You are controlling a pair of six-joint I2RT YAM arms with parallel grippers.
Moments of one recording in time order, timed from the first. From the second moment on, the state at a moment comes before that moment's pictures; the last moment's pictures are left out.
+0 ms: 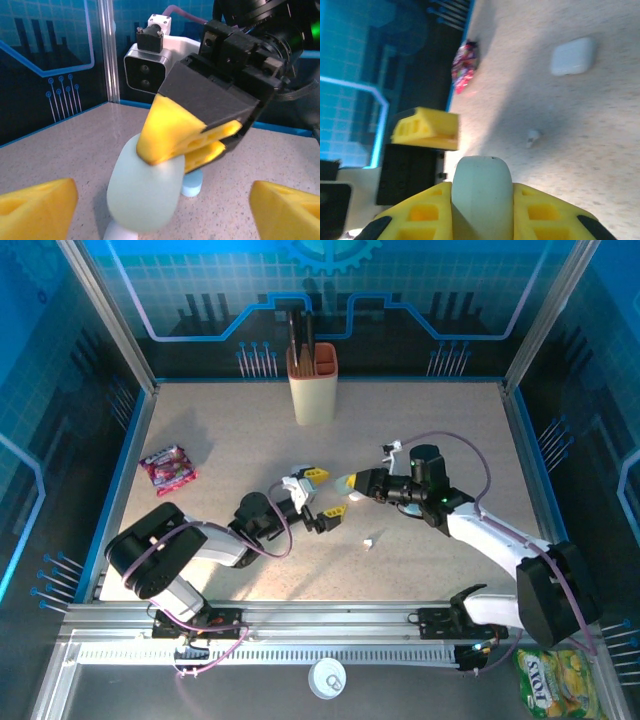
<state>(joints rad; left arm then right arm) -0.68 1.59 0.37 1.30 0.37 -0.02 0.40 1.26 0.65 0.12 -0.66 0.82</state>
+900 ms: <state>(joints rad) -0.63 1.46 0.43 0.87 -0.08 -0.05 0.32 1.39 0.61 -0.15 -0.18 0.50</state>
